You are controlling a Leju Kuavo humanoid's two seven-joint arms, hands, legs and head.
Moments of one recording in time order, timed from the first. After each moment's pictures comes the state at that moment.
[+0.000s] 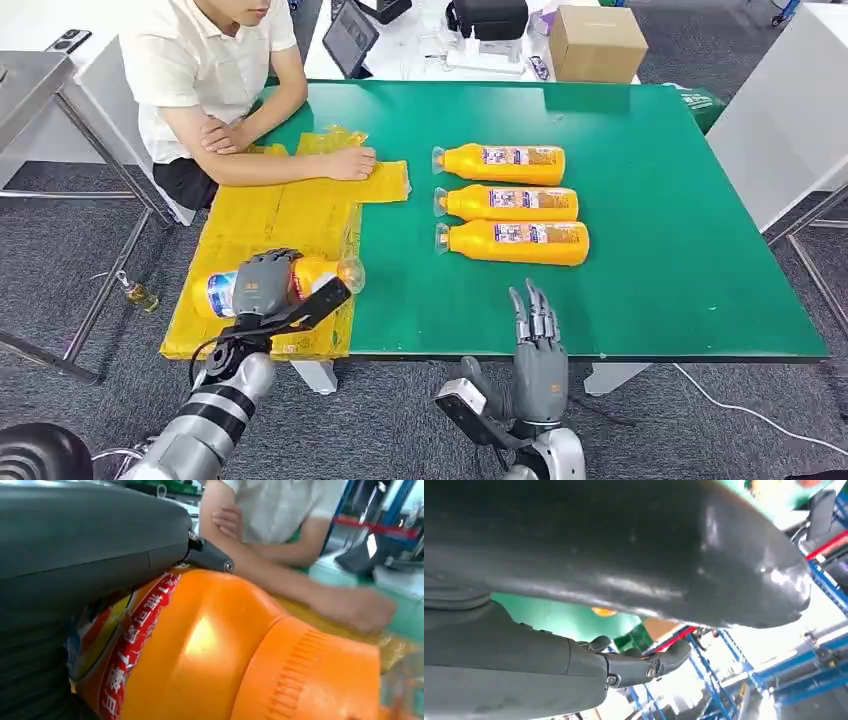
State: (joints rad) left arm -0.46 -0.11 -0.19 -0.81 -1.10 0.50 -0.07; right arm 0.15 0.25 0.14 -1.41 1.11 -0.70 -0.42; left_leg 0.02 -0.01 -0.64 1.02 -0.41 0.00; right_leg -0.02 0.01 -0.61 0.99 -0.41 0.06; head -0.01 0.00
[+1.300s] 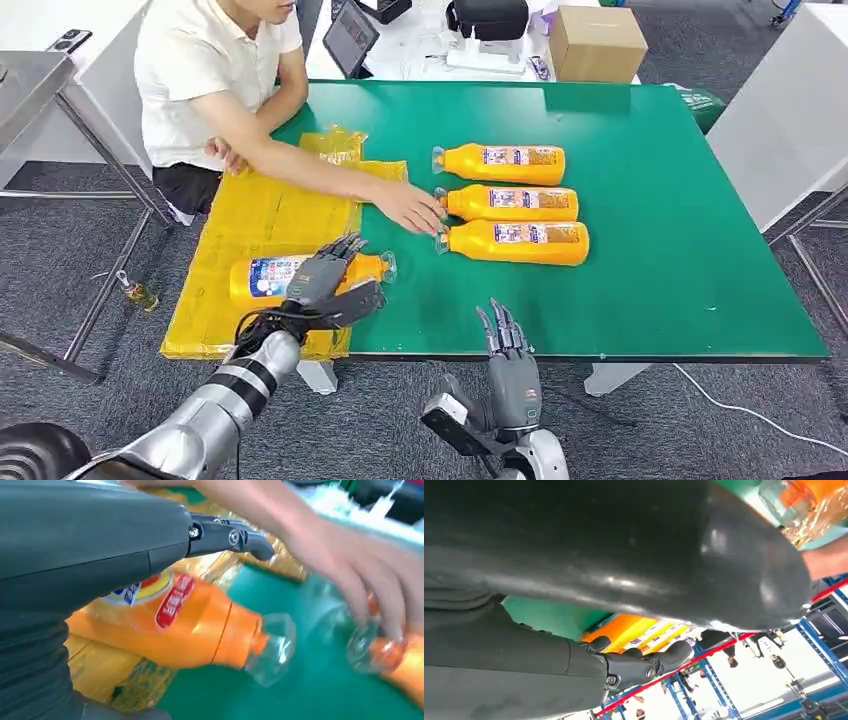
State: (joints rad) left arm -0.59 -0.16 -0.34 -0.62 -0.84 0.29 -0.30; right arm 0.07 0.22 0.16 -1.17 1.05 -0.70 -0.51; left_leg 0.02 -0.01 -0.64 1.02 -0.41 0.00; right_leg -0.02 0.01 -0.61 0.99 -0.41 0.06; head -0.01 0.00
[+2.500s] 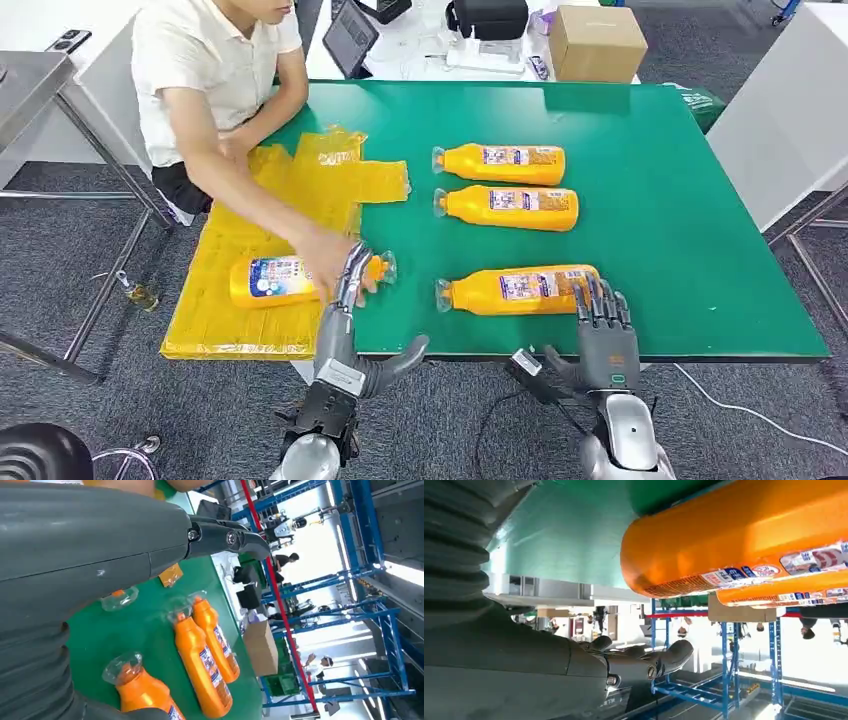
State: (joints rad) left arm -0.10 -0.22 -0.61 -1.36 -0.27 0.57 -0.48; right arm -0.05 -0.02 -0.03 -1.14 1.48 -0.70 -0.14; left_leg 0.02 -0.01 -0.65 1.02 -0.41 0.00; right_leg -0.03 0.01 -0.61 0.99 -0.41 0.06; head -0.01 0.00
